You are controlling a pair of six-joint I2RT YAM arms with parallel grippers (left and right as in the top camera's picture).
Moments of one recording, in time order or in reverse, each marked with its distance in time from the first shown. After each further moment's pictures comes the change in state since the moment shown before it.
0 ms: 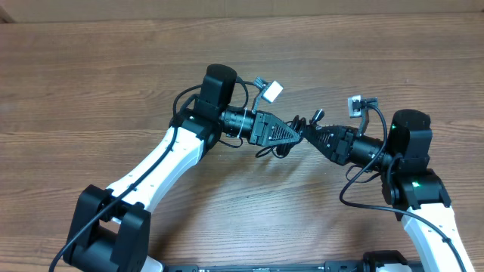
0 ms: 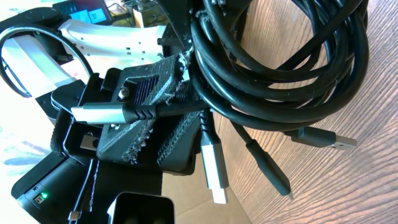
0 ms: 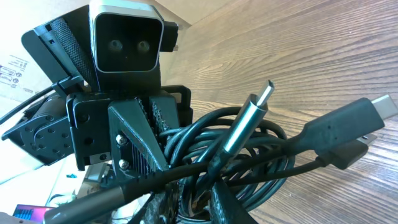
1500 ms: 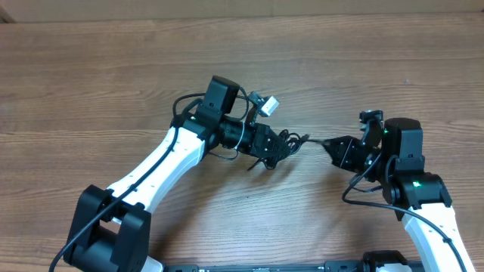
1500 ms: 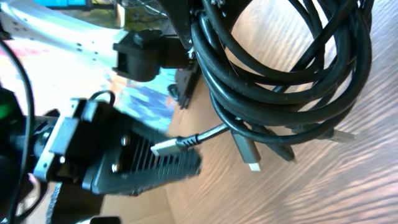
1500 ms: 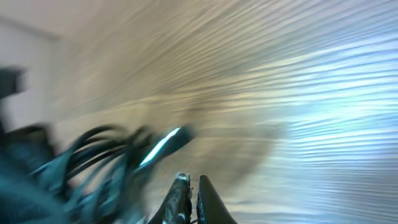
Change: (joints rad) left arm -0.004 0.000 0.003 -0.355 -0.196 0.191; right arm 0.001 0.000 0.010 -0.331 0.478 -0.069
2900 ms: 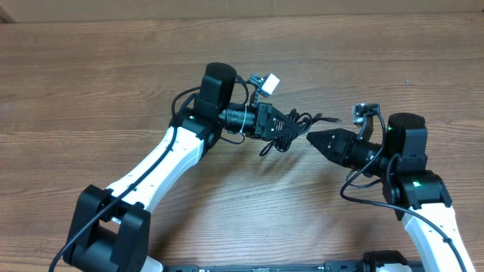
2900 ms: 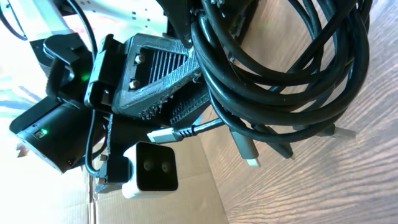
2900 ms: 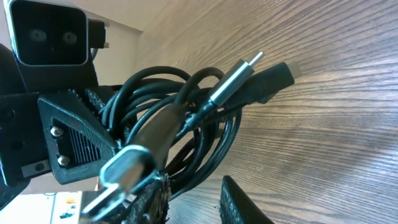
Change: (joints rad) left arm 0.006 0.000 0.000 0.402 0.081 -0.424; right arm -0.001 0.000 0.000 0.153 -0.322 0.150
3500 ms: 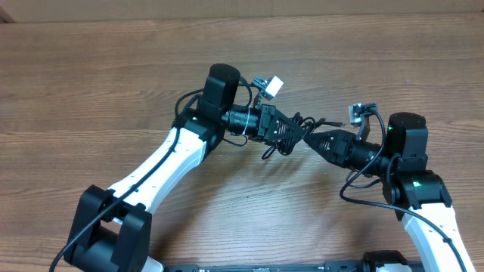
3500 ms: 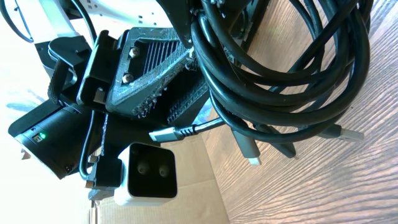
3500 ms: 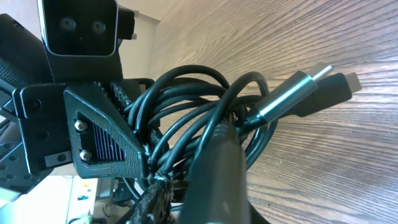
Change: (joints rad) left arm -0.020 0.000 0.000 0.002 0.011 -0.028; right arm 0.000 0.000 0.000 0.016 -0.080 0.001
